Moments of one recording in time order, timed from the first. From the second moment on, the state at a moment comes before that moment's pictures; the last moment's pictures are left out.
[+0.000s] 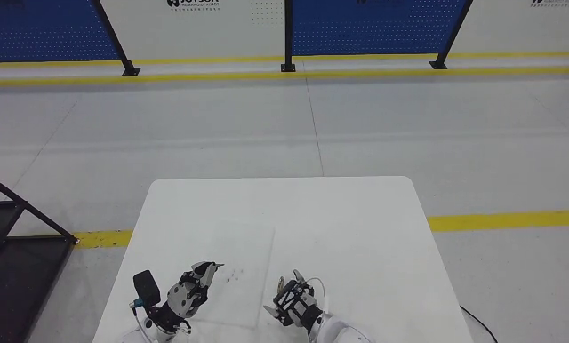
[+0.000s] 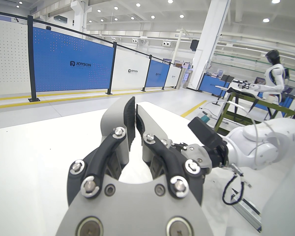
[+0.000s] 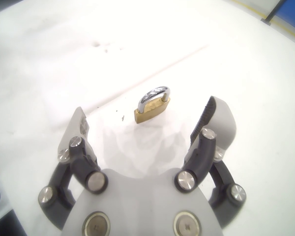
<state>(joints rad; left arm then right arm) 1.98 -1.12 -1.48 -1.53 1.36 -0.76 0.88 -1.67 -1.28 0.79 -1.49 -1.50 -0.03 0.00</state>
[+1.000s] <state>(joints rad) 1.98 -1.12 -1.48 -1.53 1.36 -0.76 0.88 -1.63 -1.30 0.77 -1.43 -1.48 0.03 0.01</state>
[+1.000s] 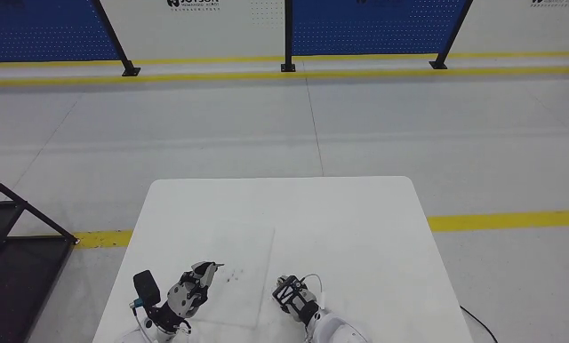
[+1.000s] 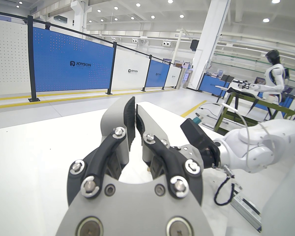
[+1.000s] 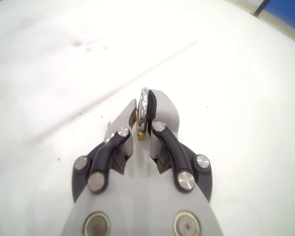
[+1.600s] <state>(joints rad) 1.98 -1.12 -1.48 -1.53 1.36 -0.76 0.88 -1.71 -1.23 1.01 -1.58 -1.26 -0.41 -0.35</state>
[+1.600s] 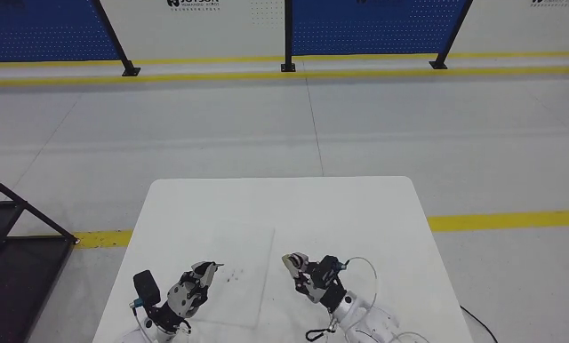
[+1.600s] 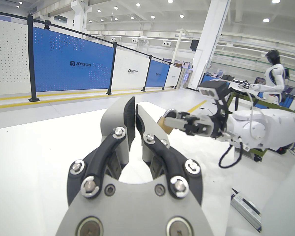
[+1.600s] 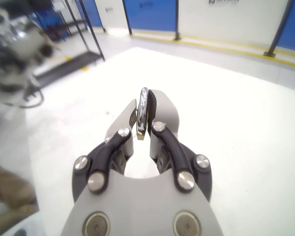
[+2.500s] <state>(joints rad) 1.98 -1.13 -1.37 -1.59 1.12 -0.91 0.91 -1.68 -1.24 0.97 -1.52 -0.97 -0.71 -0.62</state>
